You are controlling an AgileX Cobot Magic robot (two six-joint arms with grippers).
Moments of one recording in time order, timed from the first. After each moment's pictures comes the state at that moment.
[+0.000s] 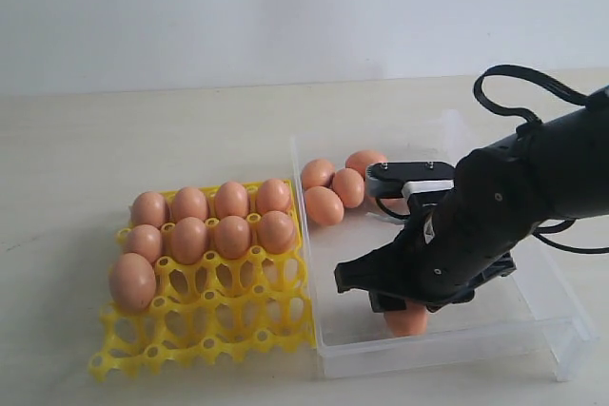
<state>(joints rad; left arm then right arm) 0.05 0.01 0.00 -0.05 0.37 -0.03 0.59 1.77 -0.81 0.05 0.39 0.38</state>
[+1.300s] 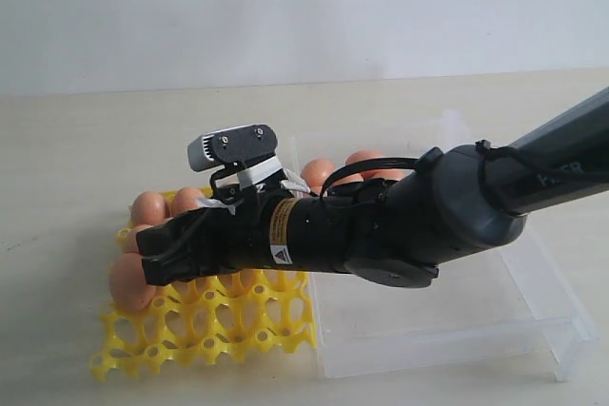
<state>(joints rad) 0.05 0.01 0.00 -0.05 0.37 -0.03 0.79 2.03 -0.97 -0.60 -0.63 0.82</state>
